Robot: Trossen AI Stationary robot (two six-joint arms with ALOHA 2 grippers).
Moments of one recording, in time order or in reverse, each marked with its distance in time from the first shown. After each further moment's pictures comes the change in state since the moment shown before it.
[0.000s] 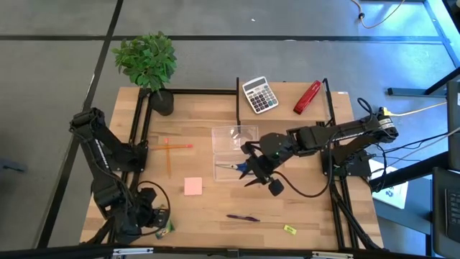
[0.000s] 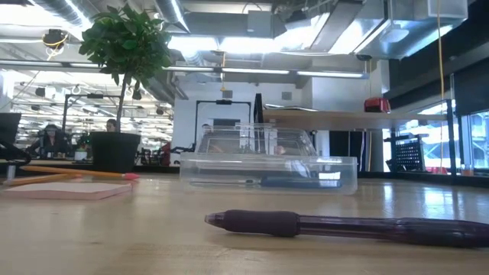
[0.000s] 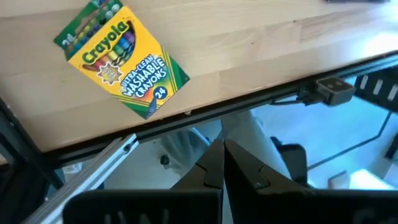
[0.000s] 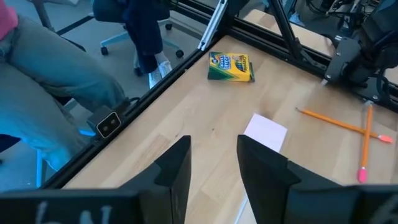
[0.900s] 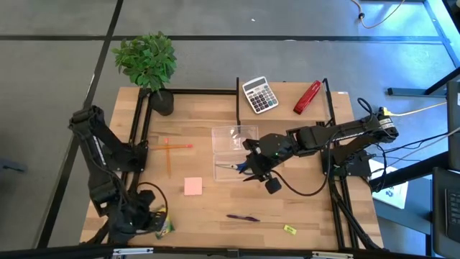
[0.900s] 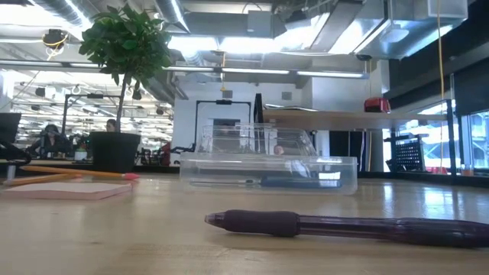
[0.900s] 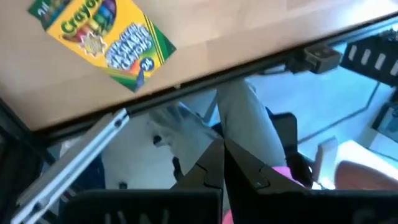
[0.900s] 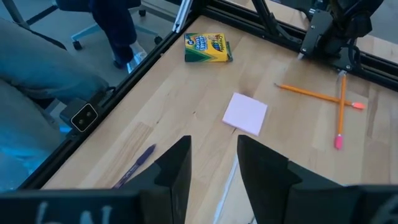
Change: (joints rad) left arm -0.011 -0.032 0.000 0.065 0.017 0.043; right arm 0.000 -0.001 0.000 -0.044 0.111 0.048
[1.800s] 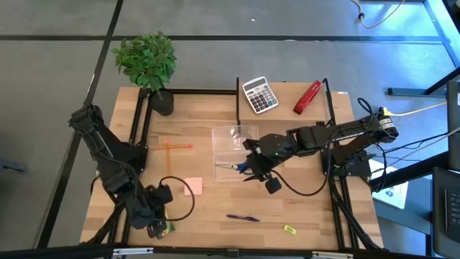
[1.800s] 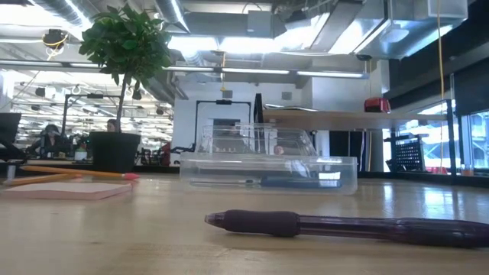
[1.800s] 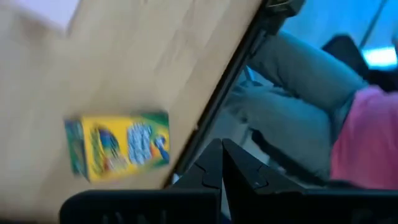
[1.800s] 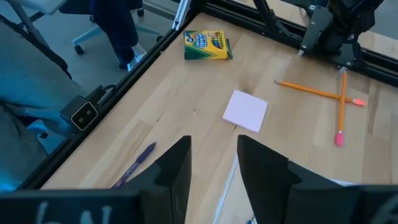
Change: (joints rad) left arm 0.156 -0.027 0.000 -0.014 0.110 0.910; right arm 0.000 0.000 0.000 -0.009 0.003 0.008
